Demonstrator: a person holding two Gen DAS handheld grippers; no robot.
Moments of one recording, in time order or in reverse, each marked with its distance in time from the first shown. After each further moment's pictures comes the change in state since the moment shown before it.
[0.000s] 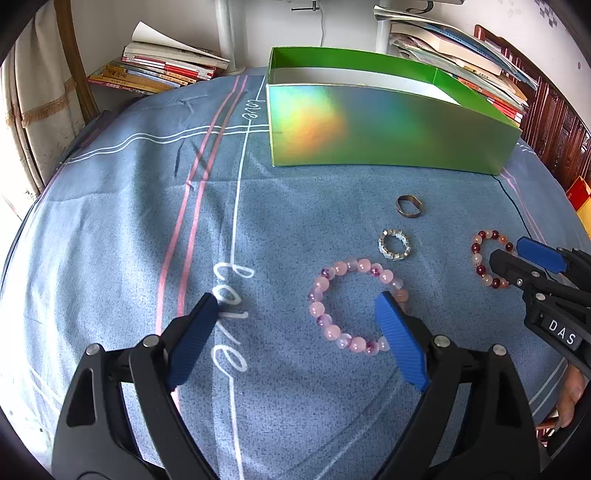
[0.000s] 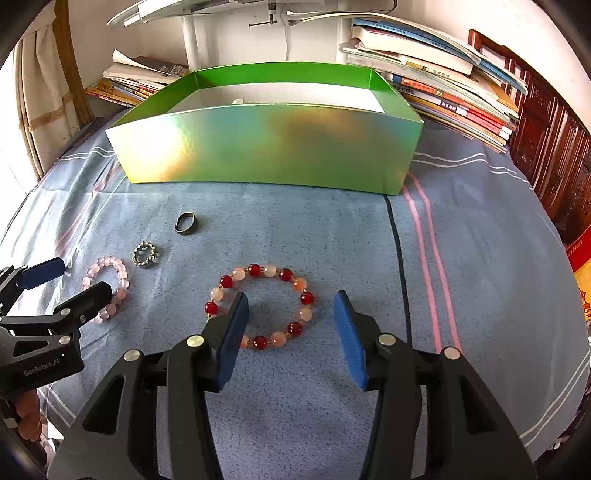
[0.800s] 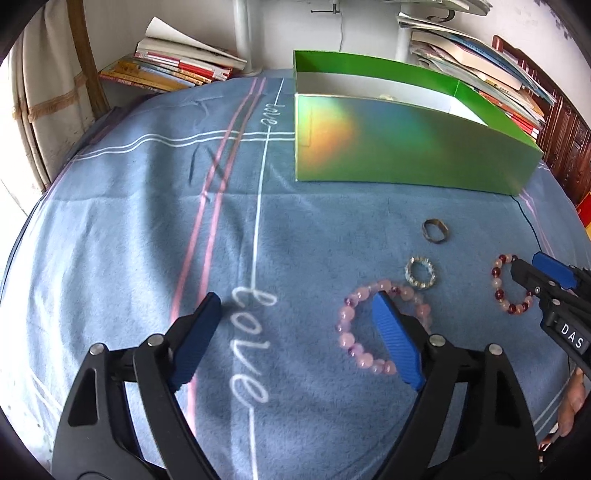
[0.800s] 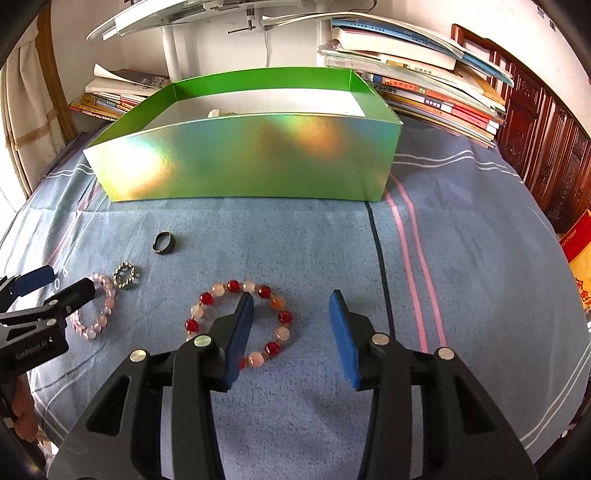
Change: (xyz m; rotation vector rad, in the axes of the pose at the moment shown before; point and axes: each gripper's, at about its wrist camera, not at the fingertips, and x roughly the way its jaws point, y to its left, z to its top) left arm 0.008 0.011 0.015 -0.043 -0.001 0.031; right arm 0.004 -0.011 0.005 0.045 -0.016 -0.034
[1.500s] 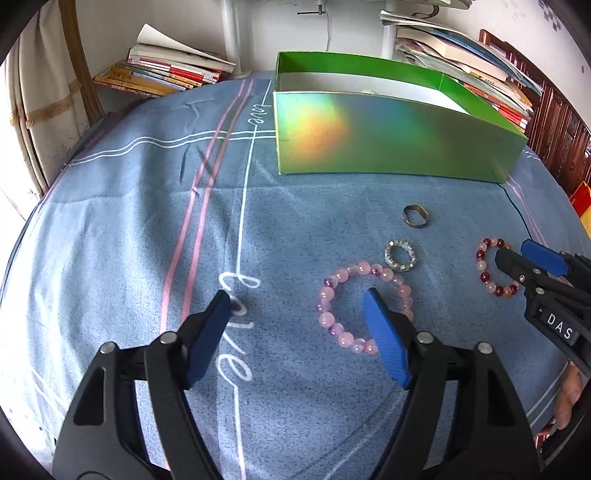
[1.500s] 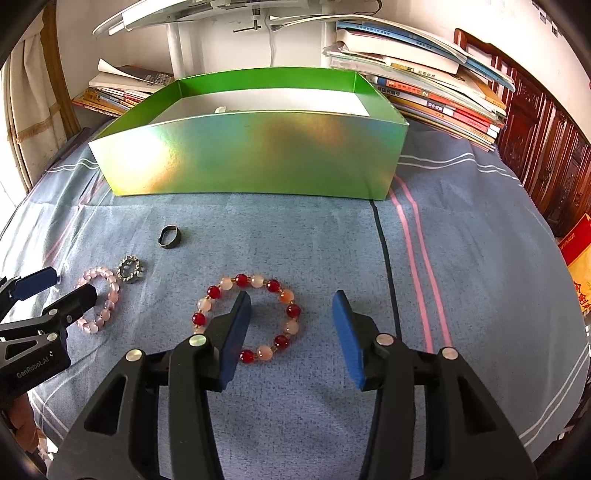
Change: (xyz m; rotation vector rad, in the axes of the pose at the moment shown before) left arm -0.007 -0.009 -0.011 0.030 -0.012 -0.015; right arm -0.001 0.007 -0.003 -0.011 -0.005 -0.009
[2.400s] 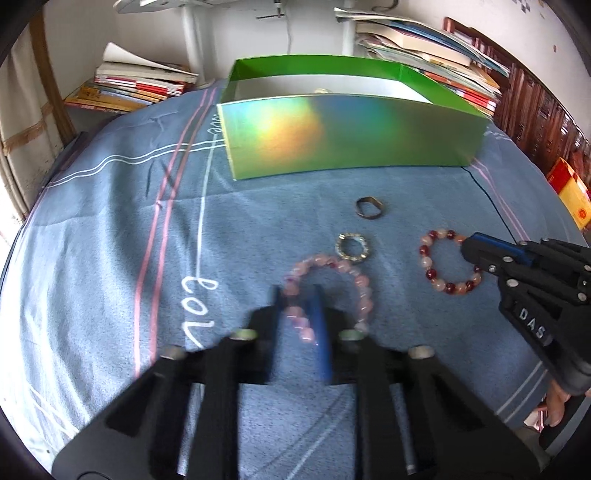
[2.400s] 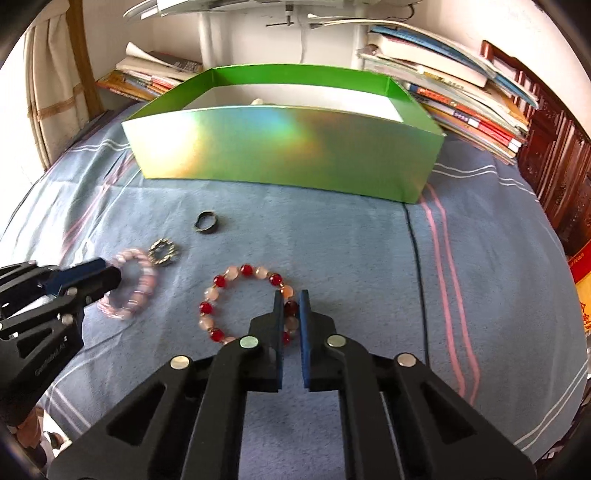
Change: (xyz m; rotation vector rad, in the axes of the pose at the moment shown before) left arm -0.007 -0.026 0.000 0.092 0.006 -0.083; right arm -0.005 0.021 0.000 -0.085 0.034 0.071
